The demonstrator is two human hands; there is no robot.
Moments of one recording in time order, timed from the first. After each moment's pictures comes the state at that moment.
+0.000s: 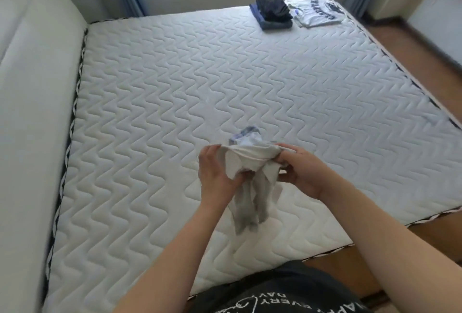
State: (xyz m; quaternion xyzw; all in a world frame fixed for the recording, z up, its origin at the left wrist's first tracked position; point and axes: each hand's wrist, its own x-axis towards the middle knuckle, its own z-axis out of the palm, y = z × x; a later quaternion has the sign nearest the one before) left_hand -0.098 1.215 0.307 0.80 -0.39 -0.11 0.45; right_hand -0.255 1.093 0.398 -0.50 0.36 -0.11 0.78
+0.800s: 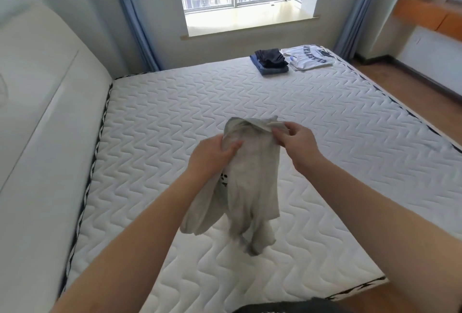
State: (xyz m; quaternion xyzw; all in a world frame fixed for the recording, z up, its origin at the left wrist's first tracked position) left_hand -0.028 1.162 0.445 0.80 -0.50 -0.15 0.29; right_hand -0.212 1.037 0.449 -0.59 0.45 -0.36 0.56
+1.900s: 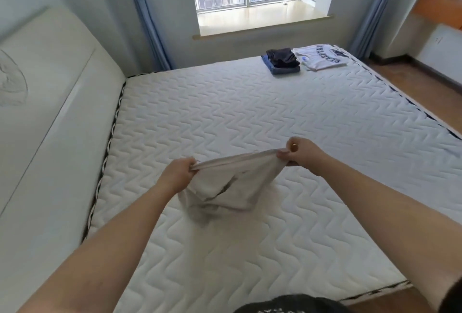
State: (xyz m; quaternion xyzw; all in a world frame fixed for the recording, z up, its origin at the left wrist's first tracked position) left_hand 0.065 1.216 0.372 0.86 -0.47 -0.16 0.12; right_hand -0.222 0.985 0.390 -0.70 0.43 -0.14 0.55
